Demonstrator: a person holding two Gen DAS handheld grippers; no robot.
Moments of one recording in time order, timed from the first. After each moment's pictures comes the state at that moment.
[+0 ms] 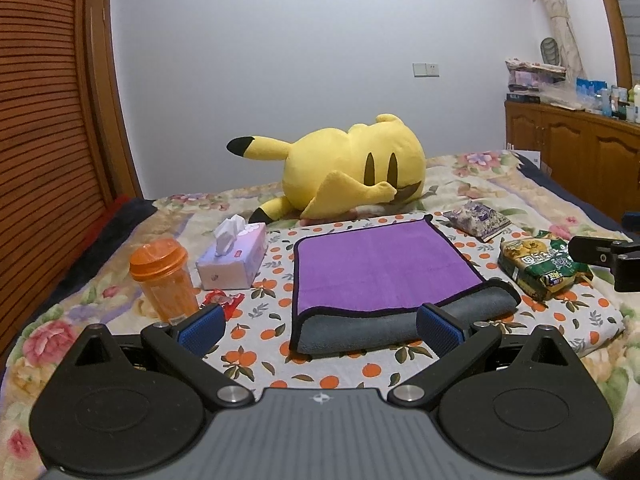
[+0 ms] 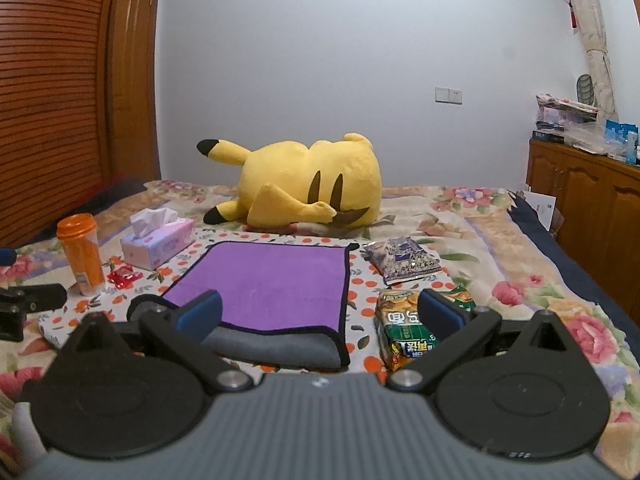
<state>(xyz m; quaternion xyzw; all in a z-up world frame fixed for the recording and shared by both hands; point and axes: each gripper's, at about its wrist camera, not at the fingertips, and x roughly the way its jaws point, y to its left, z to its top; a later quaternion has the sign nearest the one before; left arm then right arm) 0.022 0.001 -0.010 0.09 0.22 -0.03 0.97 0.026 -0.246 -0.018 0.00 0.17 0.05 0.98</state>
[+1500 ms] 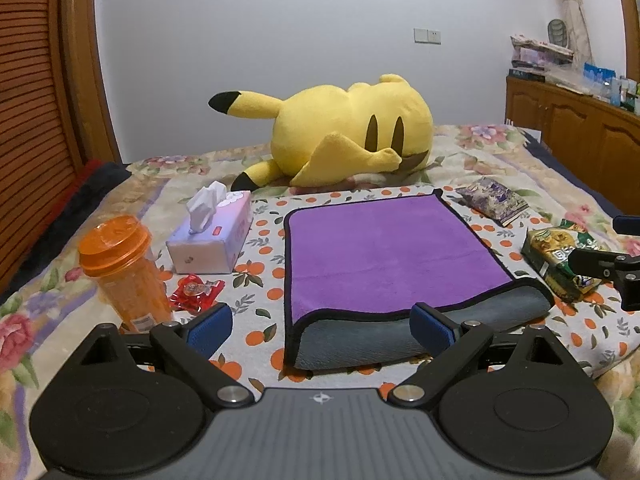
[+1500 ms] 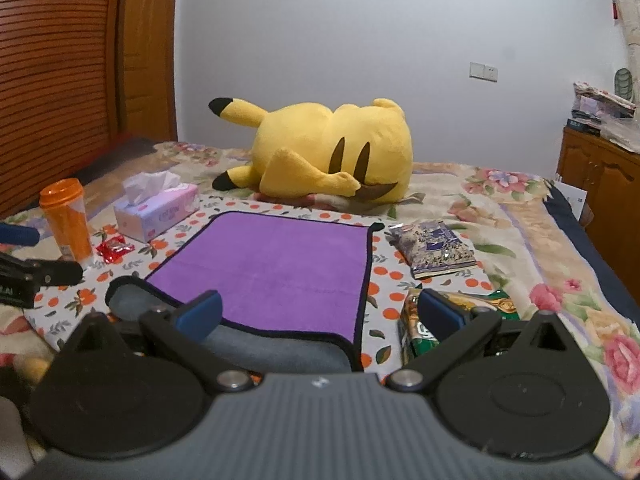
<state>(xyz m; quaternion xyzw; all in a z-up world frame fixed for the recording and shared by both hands) 0.116 0.019 -0.034 0.07 0.28 -0.06 0.96 0.096 -0.234 -0.036 -0.03 0.22 0.09 0.97</state>
